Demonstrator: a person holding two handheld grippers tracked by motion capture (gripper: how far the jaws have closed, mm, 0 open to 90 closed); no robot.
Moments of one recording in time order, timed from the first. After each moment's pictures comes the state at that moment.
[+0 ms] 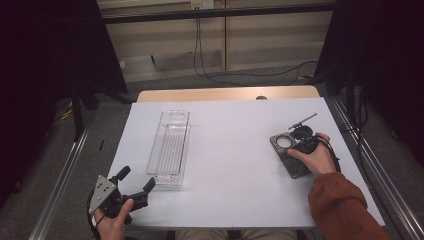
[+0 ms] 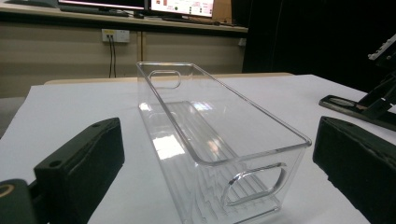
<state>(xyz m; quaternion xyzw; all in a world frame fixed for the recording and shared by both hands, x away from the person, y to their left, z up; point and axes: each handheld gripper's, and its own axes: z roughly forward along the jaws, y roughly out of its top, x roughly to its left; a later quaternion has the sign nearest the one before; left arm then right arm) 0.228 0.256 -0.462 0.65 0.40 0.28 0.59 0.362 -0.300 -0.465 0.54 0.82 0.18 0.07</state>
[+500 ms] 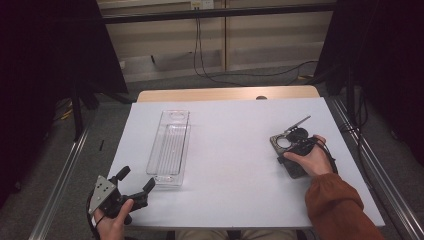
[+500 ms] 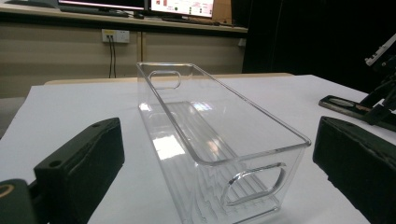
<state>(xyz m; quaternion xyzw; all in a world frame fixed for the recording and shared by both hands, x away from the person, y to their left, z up) 0.227 0.257 -0.461 0.65 0.40 0.28 0.59 0.360 -0.288 -0.471 0.54 0.83 0.15 0.09</state>
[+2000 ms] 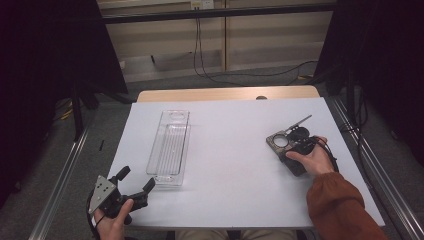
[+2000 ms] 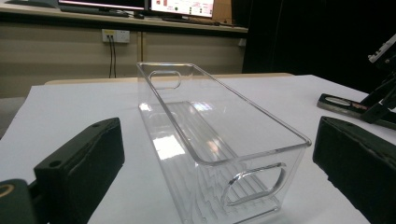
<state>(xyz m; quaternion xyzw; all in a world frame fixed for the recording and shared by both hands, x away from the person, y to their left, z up) 0.227 0.257 -0.461 0.65 0.40 0.28 0.59 0.358 -0.289 -0.464 0.54 0.82 0.14 0.10</state>
